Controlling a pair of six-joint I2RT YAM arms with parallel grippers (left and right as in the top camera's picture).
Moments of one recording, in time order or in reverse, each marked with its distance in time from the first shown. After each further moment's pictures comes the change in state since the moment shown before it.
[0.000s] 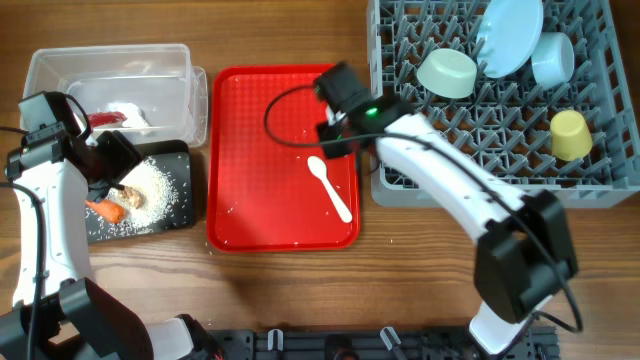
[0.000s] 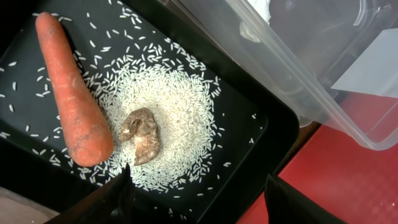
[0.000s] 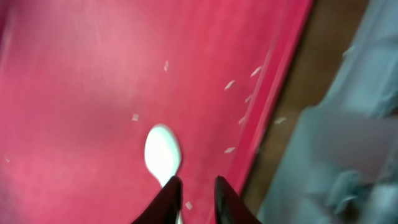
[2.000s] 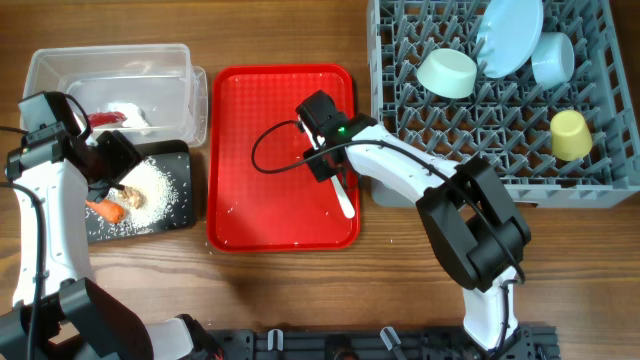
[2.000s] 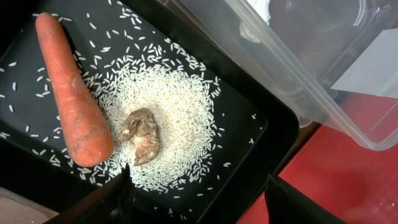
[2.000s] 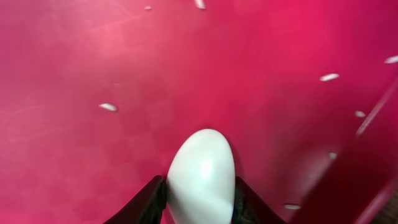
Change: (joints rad) left arm 0.000 0.000 0.000 0.001 0.000 0.000; right arm 0.060 0.221 -0.087 0.176 0.015 -0.134
